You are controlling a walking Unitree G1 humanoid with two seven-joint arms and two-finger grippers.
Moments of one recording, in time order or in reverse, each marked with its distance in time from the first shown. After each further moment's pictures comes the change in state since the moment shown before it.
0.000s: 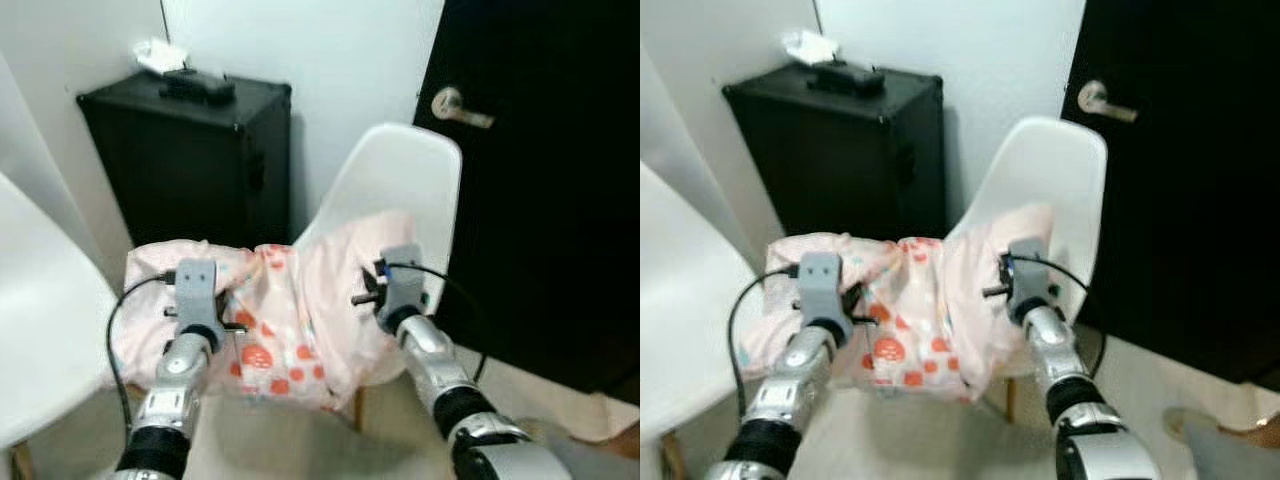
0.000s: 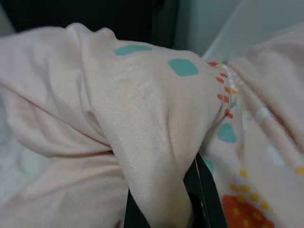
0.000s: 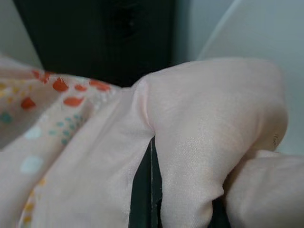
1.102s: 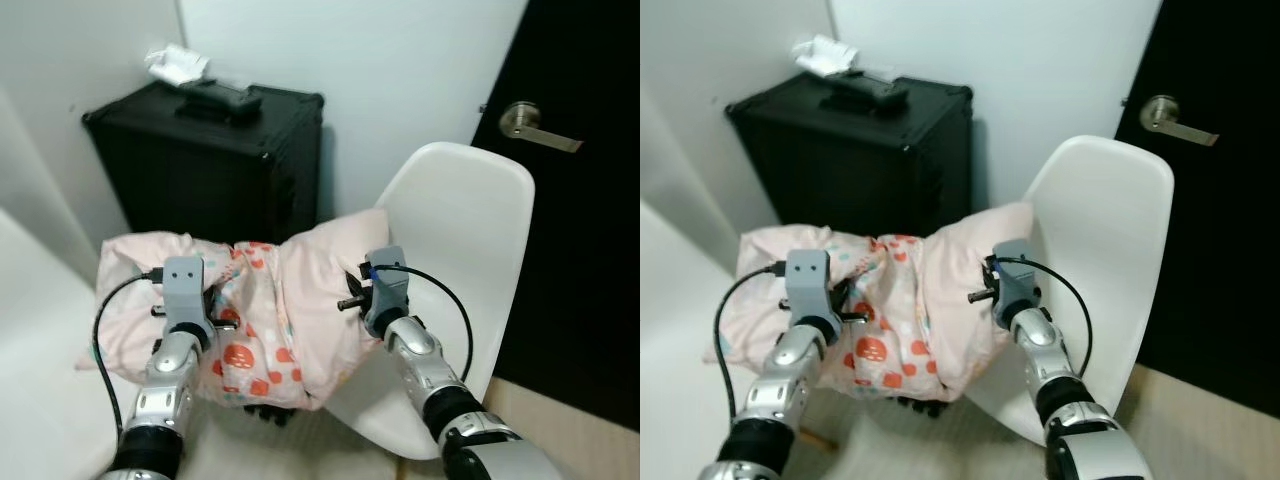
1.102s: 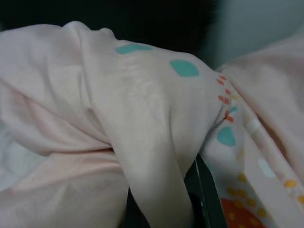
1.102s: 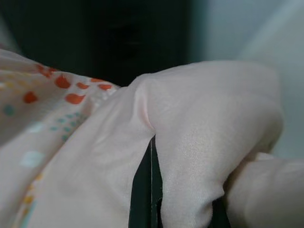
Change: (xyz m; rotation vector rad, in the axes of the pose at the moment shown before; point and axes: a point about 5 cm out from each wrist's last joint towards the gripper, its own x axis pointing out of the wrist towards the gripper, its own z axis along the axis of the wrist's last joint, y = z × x) left arm 0.001 -0.004 0.002 -0.014 -0.007 -0.002; right arm -0.005 -0.007 -0.008 -0.003 0.036 0.012
